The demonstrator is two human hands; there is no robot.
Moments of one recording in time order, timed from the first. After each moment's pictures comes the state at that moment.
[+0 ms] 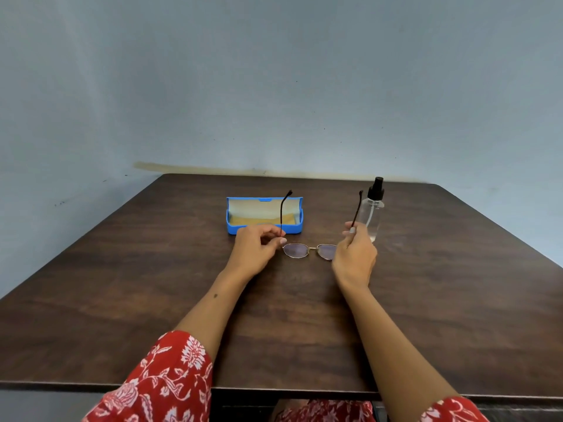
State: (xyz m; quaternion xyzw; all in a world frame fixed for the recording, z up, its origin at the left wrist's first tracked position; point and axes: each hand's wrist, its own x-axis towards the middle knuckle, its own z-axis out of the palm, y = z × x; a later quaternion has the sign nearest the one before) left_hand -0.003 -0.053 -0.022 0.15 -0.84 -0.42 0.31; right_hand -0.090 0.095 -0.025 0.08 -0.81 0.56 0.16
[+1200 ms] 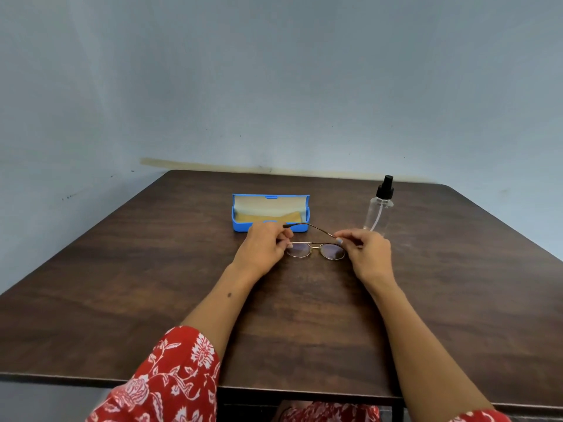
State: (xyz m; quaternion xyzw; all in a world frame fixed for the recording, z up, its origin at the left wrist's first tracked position) left_hand -0.007 -0.052 -0.017 0.13 -0.92 -0.27 0.27; right_hand -0.117 0.117 -0.030 0.27 -0.82 0.50 0.09
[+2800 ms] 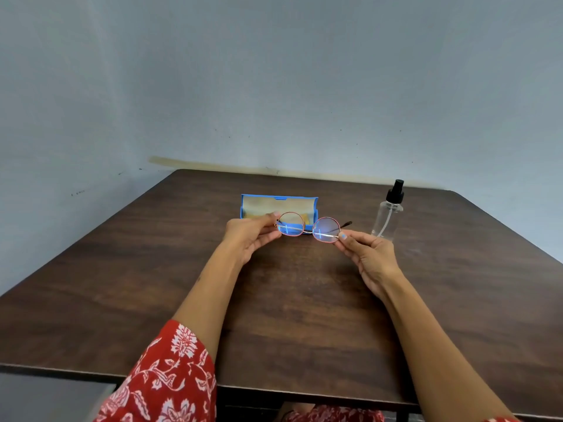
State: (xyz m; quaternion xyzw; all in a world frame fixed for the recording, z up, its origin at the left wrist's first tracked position) left_hand 0.005 -0.076 0.010 0.29 -0.49 -0.78 0.25; right_hand -0.107 0.105 -0.022 0.17 -0.51 0.82 -0.19
